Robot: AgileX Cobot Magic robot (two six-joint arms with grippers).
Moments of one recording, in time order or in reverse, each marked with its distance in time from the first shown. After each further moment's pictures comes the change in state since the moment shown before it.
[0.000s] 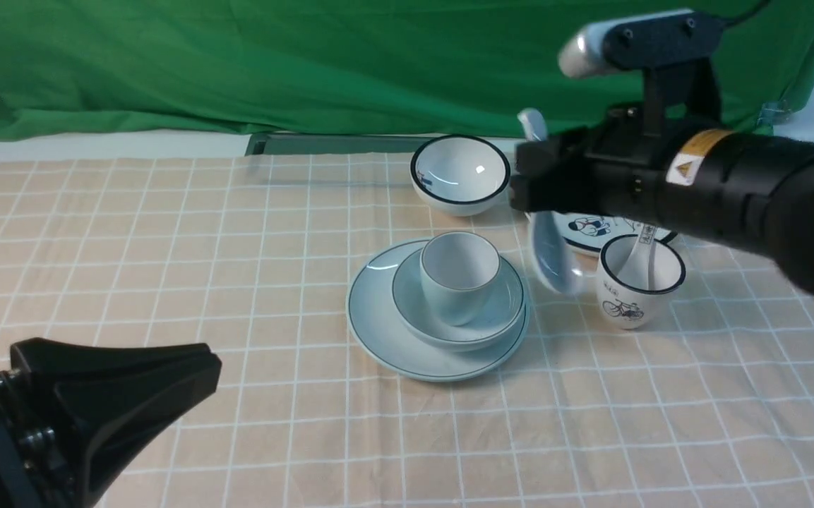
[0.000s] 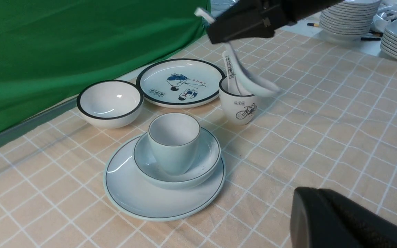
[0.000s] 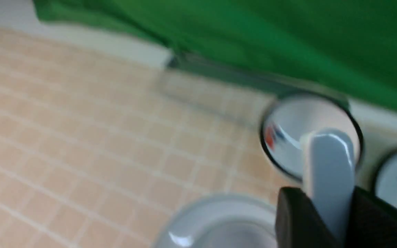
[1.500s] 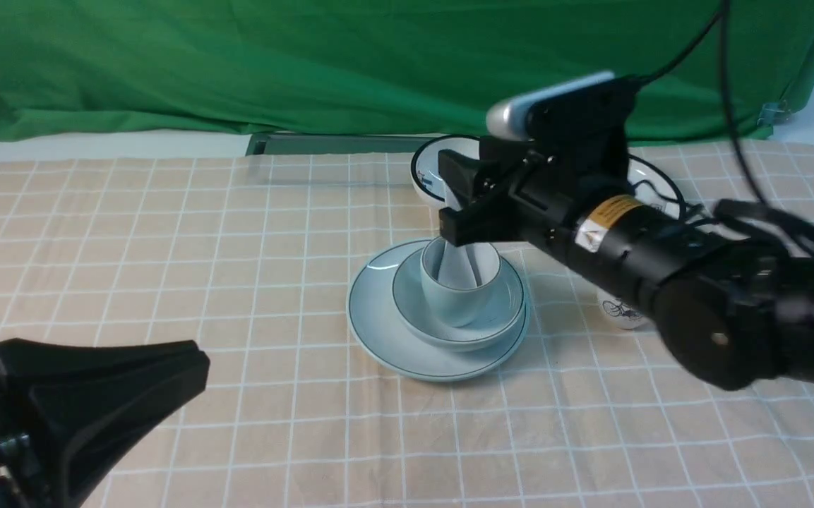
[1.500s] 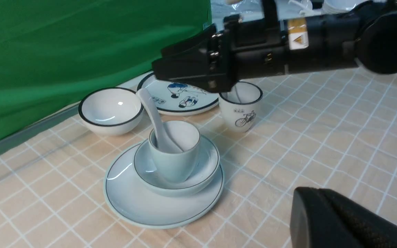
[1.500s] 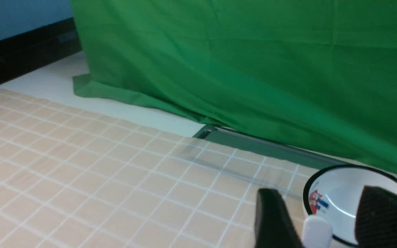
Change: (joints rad) right arm 0.057 0.040 0.109 -0.013 -0.255 0.001; left arm 0.000 -0.072 0.003 -0.014 0.005 0.003
